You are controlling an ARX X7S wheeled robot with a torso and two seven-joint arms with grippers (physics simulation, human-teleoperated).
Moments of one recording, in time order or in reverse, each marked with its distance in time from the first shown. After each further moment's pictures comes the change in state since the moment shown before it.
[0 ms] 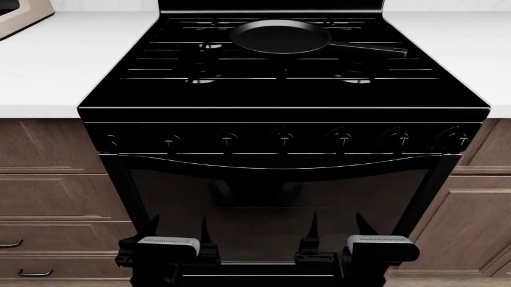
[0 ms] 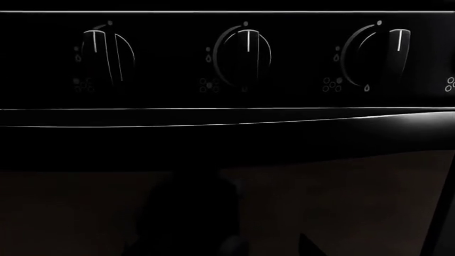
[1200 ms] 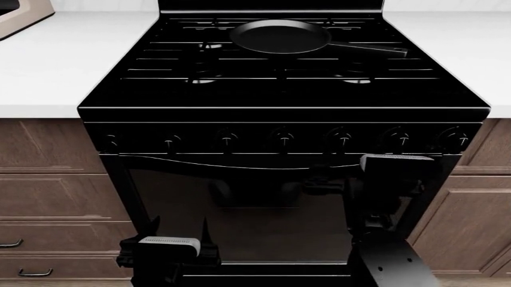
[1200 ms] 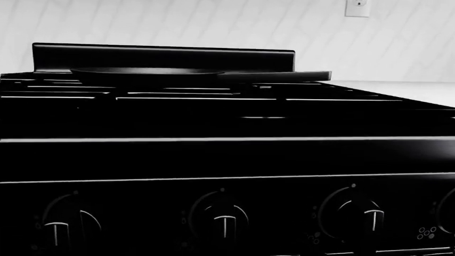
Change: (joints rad) left arm -0.008 -0.024 0.032 -0.007 -0.034 -0.001 -0.022; right arm 0.327 0.038 0.015 -0.317 0.080 0.559 0.135
